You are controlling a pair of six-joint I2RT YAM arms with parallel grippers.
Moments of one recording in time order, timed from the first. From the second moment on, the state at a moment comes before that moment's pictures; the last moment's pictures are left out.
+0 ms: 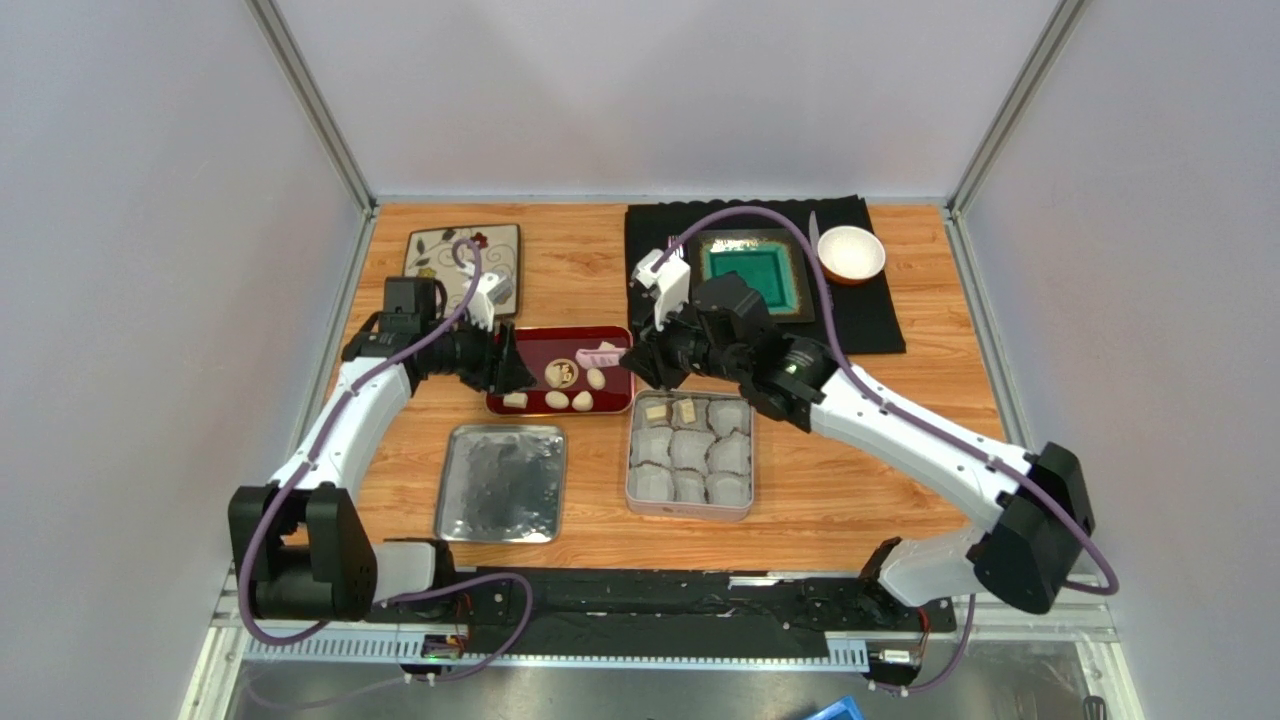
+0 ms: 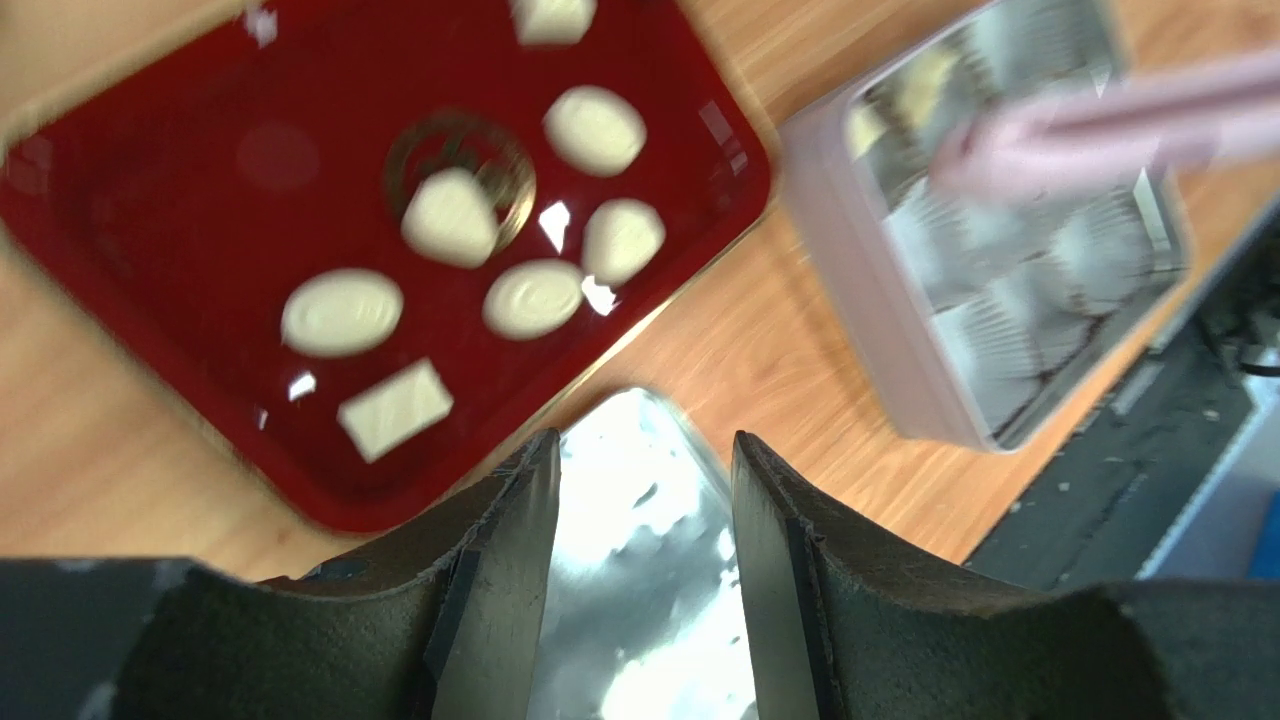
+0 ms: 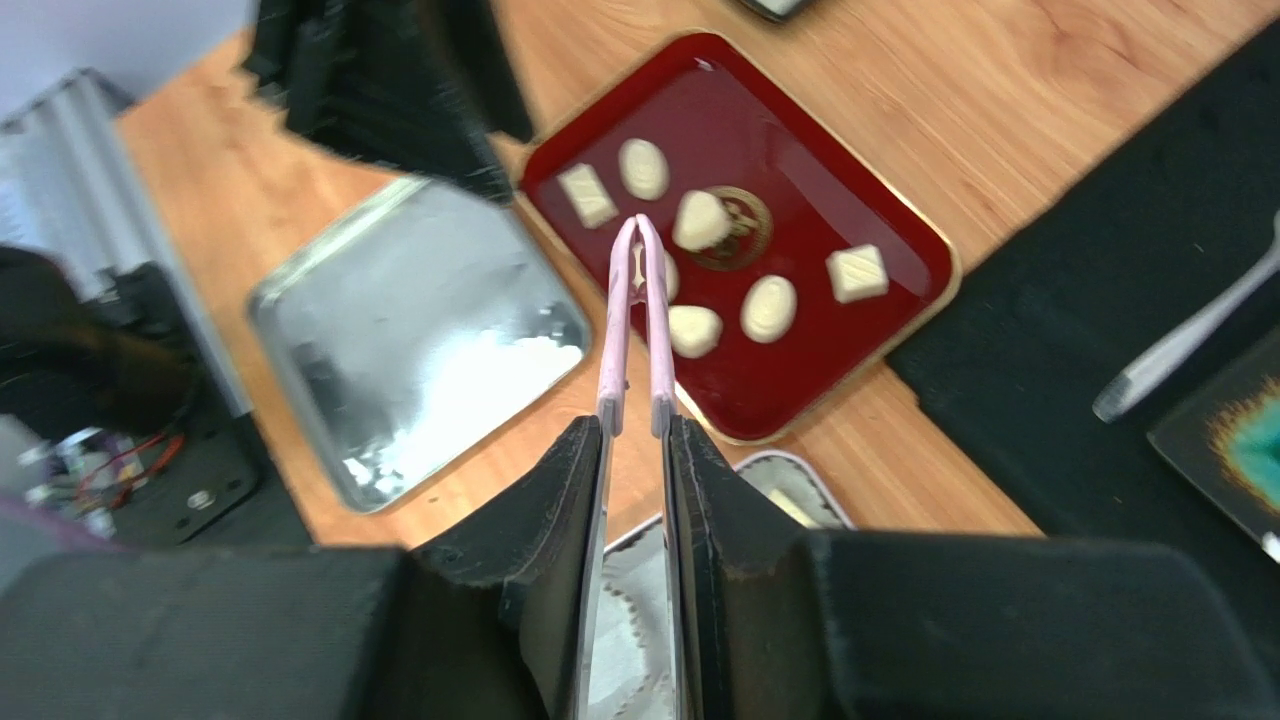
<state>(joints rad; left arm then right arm) -0.03 1.26 0.93 -0.58 0.74 0.21 0.85 1.36 1.16 -0.21 -0.18 0.12</state>
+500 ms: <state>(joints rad) 0.17 1.22 0.77 -0.56 0.68 0.24 0.83 1.75 1.38 -0.24 0.13 0.12</state>
